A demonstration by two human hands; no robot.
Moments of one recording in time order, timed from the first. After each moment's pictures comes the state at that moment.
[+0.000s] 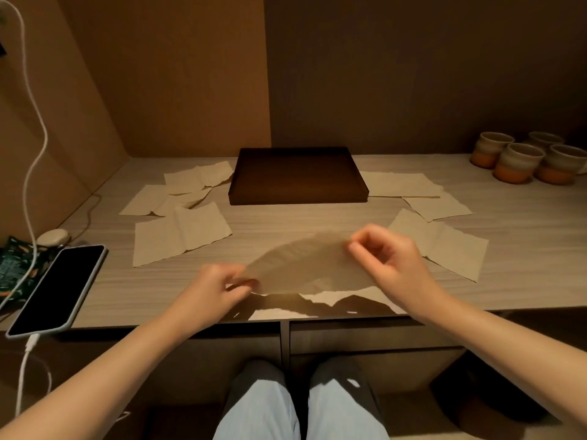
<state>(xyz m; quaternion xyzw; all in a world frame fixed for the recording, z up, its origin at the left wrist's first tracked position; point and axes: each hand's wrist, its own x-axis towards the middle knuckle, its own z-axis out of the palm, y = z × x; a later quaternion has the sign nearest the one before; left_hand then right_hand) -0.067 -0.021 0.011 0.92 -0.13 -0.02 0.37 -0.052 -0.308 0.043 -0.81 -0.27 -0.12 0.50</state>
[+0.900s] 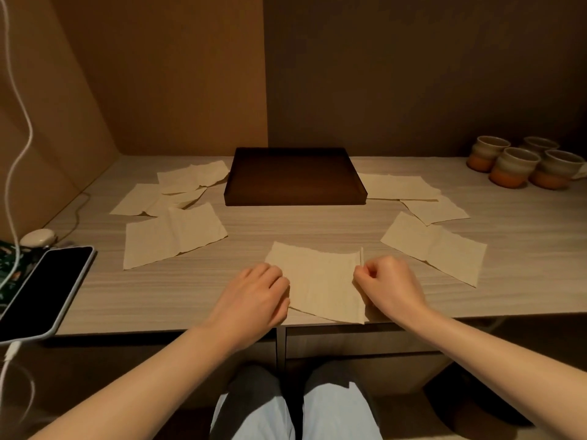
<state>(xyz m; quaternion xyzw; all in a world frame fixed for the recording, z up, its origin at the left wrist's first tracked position) -0.050 -0.066 -0.026 0.95 -0.27 0.13 0.03 -0.026 -0.317 -0.014 -0.95 -0.01 -0.08 0.29</state>
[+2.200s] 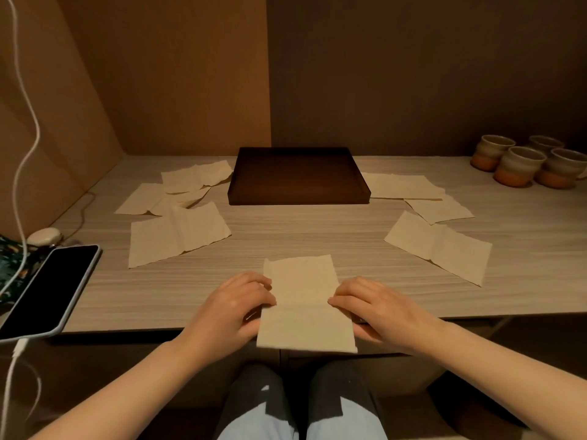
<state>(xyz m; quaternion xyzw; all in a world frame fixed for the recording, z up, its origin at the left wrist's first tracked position) -0.065 -0.025 -0.039 0.91 -0.30 0.13 0.24 -0.038 -0.330 -0.036 -0.87 -0.47 -0.10 0.09</state>
